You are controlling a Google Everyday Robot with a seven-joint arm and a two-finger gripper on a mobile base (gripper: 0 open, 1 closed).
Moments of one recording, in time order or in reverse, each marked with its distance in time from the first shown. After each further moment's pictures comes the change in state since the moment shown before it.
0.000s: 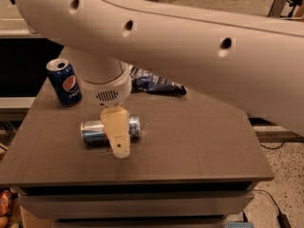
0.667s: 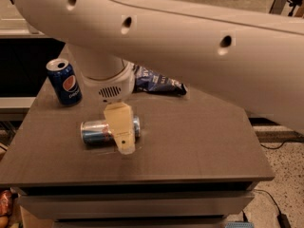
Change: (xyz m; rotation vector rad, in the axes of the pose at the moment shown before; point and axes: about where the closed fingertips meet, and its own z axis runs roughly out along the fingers) arm 0.012 -0.003 -0.006 0.010 0.045 -0.001
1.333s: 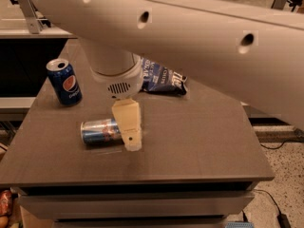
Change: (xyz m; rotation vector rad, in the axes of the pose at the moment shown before) arm 0.014 -0.002 -0.004 0.011 -0.017 0.018
